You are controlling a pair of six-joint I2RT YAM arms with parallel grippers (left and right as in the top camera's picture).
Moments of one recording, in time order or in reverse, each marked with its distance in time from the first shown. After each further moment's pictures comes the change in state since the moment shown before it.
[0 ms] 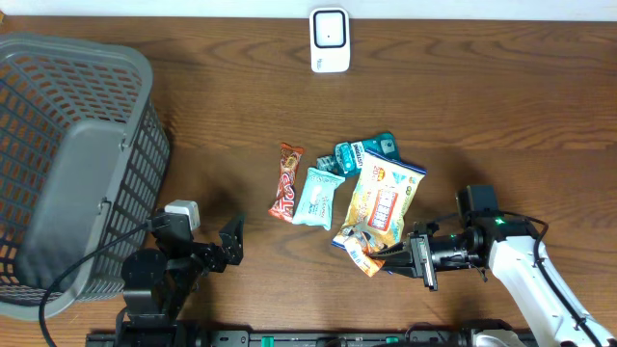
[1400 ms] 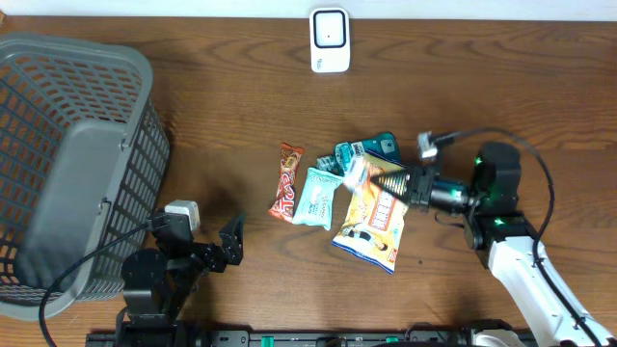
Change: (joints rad) left arm 0.000 0.000 0.000 -0.002 0.000 0.000; right arm 0.001 0.000 -0.002 1.189 0.088 -0.110
